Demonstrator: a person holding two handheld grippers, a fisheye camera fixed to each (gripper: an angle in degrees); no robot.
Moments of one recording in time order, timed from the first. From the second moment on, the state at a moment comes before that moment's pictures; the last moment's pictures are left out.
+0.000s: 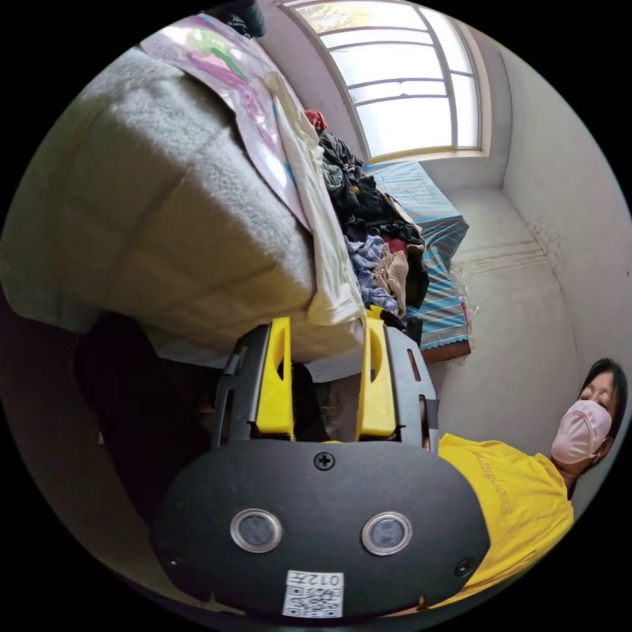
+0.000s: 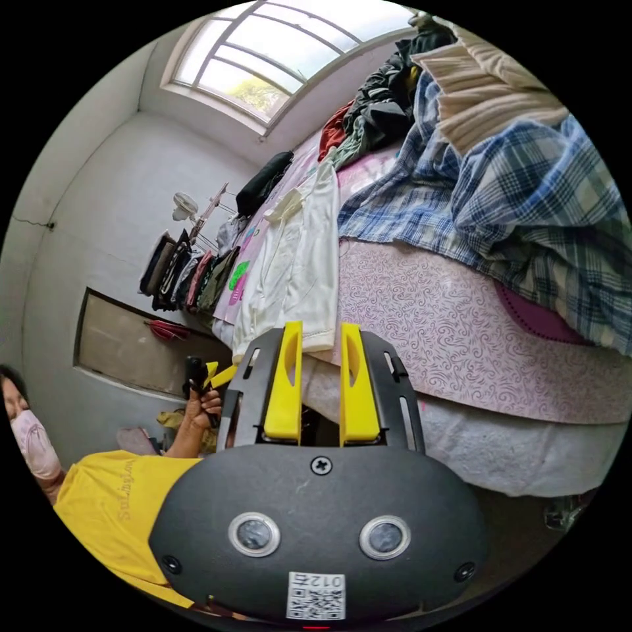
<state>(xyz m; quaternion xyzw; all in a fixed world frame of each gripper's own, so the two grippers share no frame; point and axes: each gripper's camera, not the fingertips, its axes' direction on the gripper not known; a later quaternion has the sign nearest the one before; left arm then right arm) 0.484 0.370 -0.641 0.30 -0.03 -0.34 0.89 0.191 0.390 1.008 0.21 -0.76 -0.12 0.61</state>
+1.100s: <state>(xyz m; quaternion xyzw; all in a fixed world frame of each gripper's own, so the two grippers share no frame) 0.596 0.365 -0.554 0.26 -0.27 -0.27 0.89 0.116 0.332 0.786 0.41 -0.63 -0.21 0.62</state>
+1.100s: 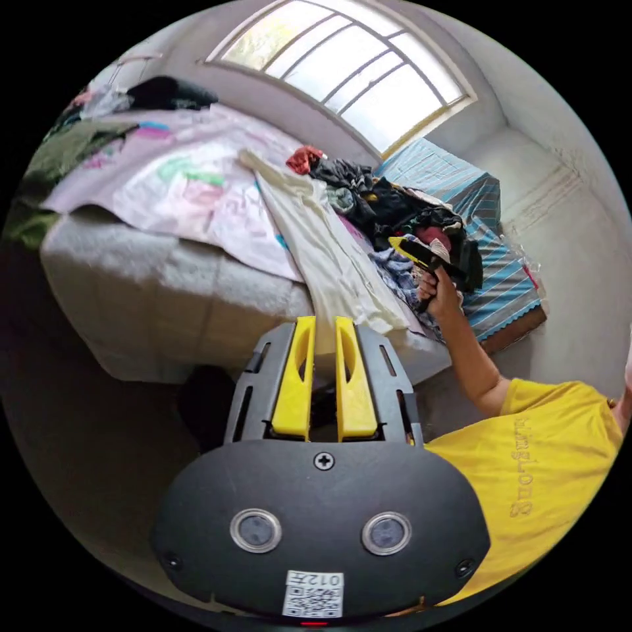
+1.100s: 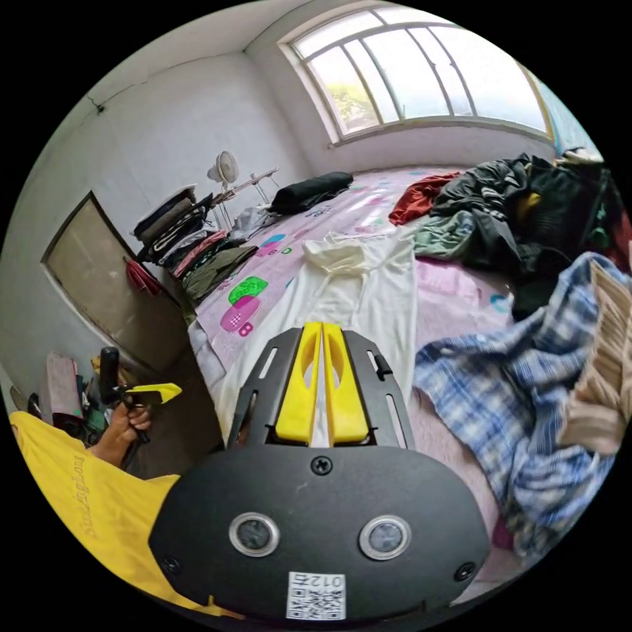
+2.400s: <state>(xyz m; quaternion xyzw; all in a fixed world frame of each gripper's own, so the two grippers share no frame) 0.191 0.327 -0.546 0.54 -0.23 -0.35 0.73 -0.136 0.022 0.516 0.45 -0.46 -0.39 0.66</state>
